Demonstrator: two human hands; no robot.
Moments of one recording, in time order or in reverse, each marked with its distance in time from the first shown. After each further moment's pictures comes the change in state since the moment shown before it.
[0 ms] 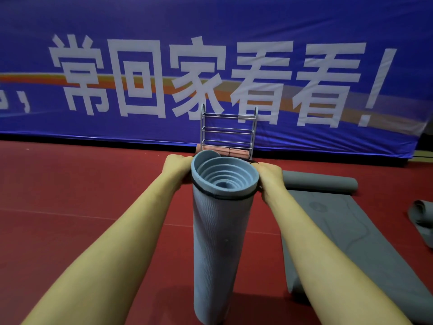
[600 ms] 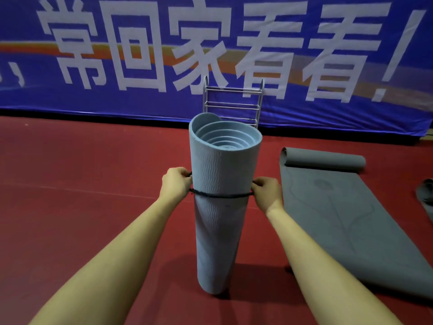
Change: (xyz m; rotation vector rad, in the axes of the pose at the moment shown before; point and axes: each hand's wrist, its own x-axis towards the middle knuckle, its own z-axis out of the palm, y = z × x) left_hand 0.022 -0.124 -0.020 0.579 0.092 0.232; right_hand 0.022 0.132 -0.021 -0.586 -0.010 -0.295
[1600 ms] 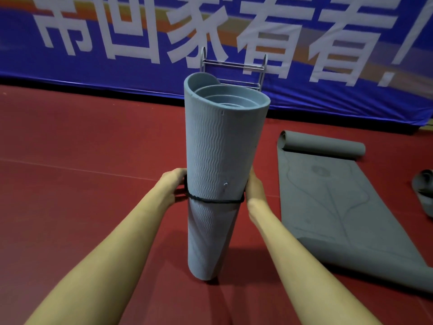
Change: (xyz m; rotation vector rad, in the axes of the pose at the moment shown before) left_hand 0.011 -0.035 0.046 -0.594 -0.255 -0.565; right_hand -0.001 0.013 0.044 0.518 -0.089 0.362
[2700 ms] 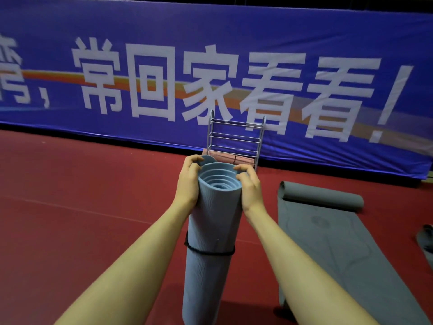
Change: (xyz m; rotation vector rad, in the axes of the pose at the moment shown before) left_hand -0.109 0.109 0.053 -0.081 0.068 0.848; right_hand -0.046 -0.146 -0.015 0.016 -0.145 -0.526
